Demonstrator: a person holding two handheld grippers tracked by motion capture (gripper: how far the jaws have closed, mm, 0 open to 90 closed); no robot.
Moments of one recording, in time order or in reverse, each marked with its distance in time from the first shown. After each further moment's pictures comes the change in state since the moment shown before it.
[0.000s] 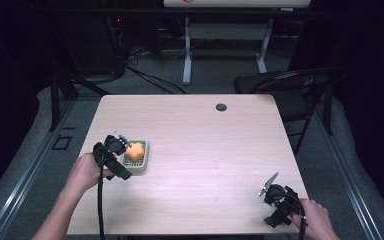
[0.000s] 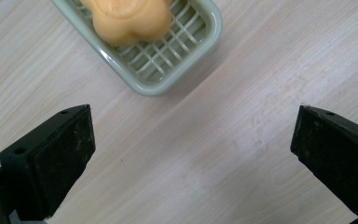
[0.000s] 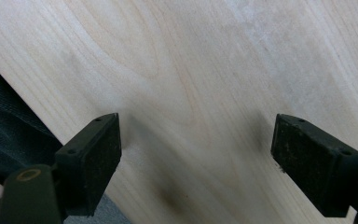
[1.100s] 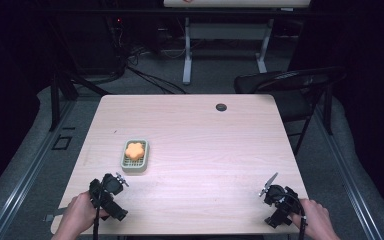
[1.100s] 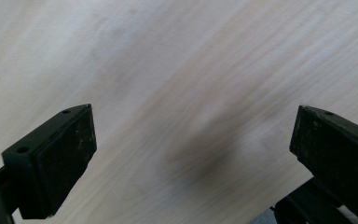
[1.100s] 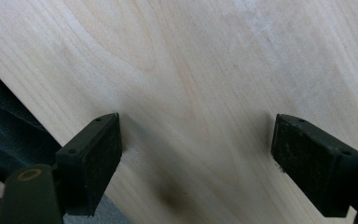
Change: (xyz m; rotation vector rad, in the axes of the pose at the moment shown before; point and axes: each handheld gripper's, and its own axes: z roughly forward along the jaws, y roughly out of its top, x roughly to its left) left arm -0.058 -0.071 0.041 0.068 -0.040 0.042; right arm -0.001 -0.001 0.003 0.017 0.002 0.005
